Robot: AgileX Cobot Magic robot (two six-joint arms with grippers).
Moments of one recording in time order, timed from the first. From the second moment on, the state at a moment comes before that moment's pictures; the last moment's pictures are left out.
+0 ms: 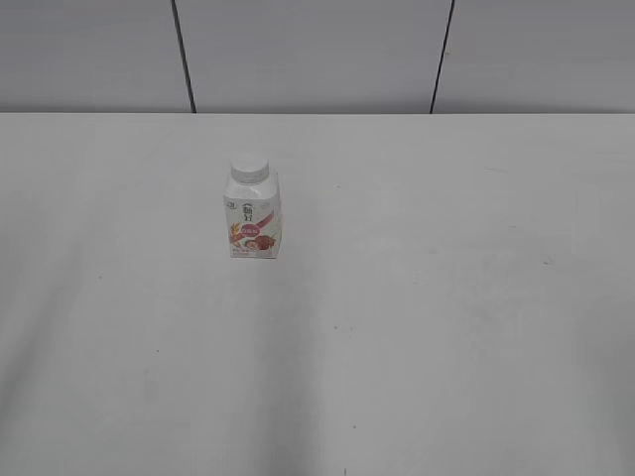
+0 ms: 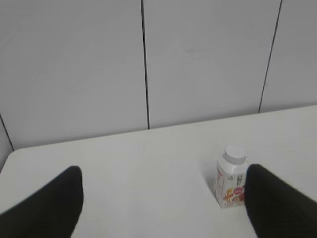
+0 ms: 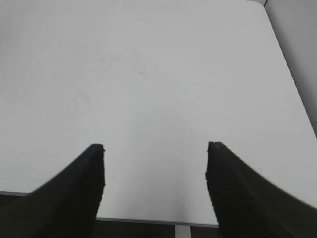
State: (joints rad) left arm -0.08 0.21 -0.61 -0.10 0.62 0.16; right arm -0.04 -0.01 -0.52 0.10 1.10 -0.26
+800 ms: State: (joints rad) left arm -0.20 0.69 -0.47 0.09 -0.04 -0.03; right arm -0.04 -0.01 -0.52 0.10 1.10 -0.26
